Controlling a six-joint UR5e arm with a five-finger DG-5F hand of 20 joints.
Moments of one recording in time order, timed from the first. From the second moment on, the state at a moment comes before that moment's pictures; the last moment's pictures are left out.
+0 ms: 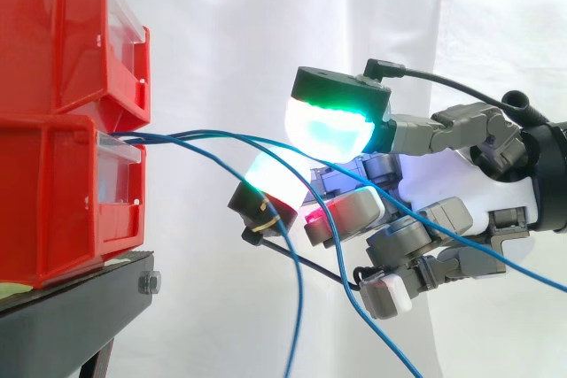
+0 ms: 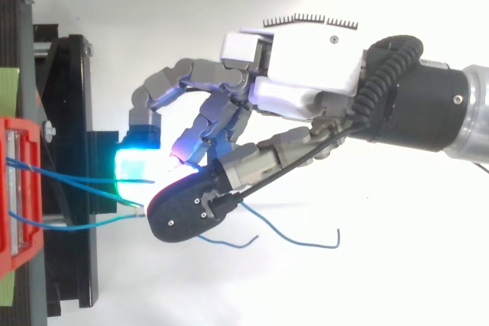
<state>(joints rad) 0.14 -2.28 -1.15 -2.98 -1.29 0.08</state>
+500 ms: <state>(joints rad) 0.14 -2.28 -1.15 -2.98 -1.29 0.08</state>
